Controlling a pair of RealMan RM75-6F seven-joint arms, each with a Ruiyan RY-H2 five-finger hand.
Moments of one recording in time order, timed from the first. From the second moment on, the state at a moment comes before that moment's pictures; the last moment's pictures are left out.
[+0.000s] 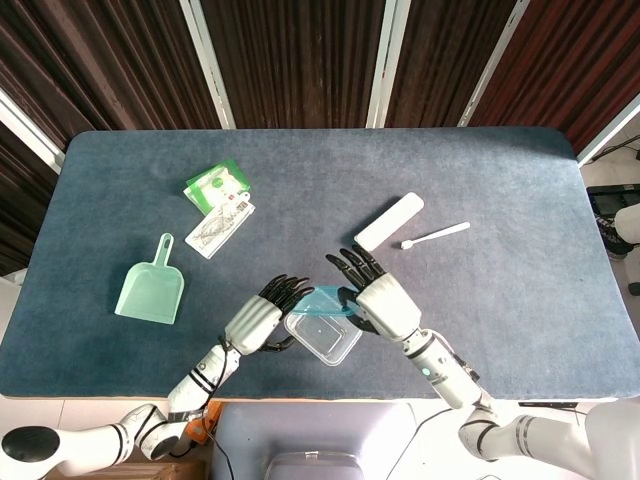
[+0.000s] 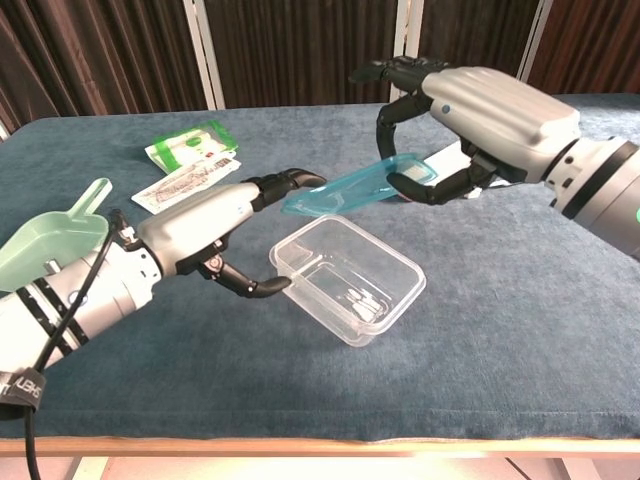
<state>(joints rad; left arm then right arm) -0.72 -1.82 -0.06 -1.14 1.57 1.14 -0.16 0.65 -1.65 0.12 -1.30 -1.66 1.32 -0.11</state>
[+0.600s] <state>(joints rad) -0.64 -1.66 -0.05 -1.21 1.54 1.20 -0.16 0.64 -1.54 0.18 -1.21 -1.63 1.35 -0.17</state>
